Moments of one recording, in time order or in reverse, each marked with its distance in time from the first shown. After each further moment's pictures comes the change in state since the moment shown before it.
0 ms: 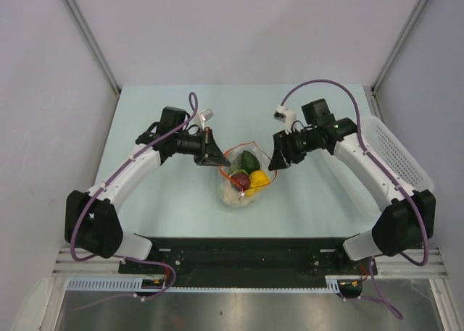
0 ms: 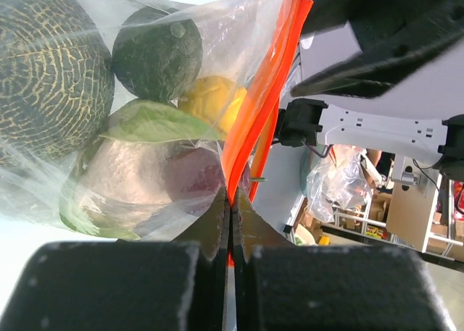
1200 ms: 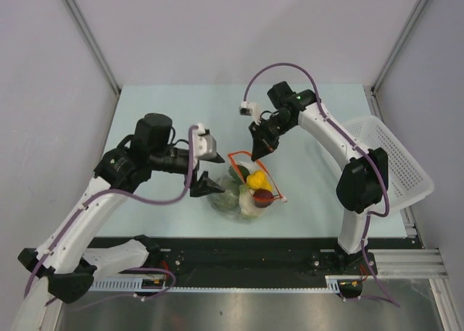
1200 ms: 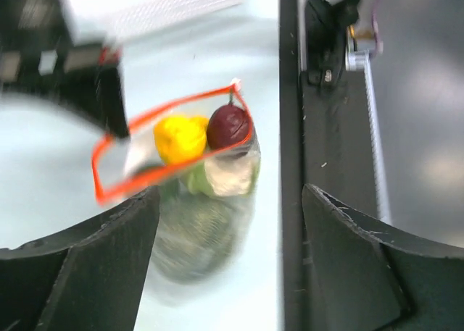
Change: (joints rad) left arm -0.230 -0.354 0.194 -0.333 -0.096 0.988; right arm 0.114 0.465 0.495 -0.293 -0.152 -0.380
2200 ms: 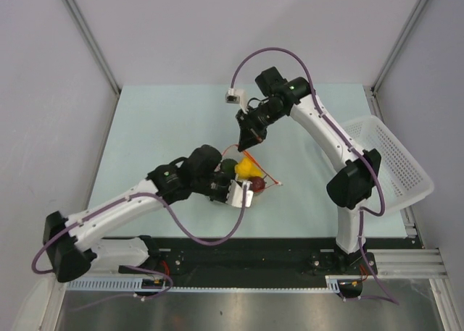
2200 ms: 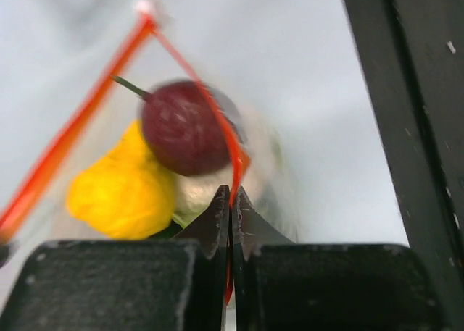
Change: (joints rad) left arm -0.342 0.125 -0.288 0.223 -0.396 0.520; right arm 0.070 0.079 0.303 -0.110 -0.027 0.044
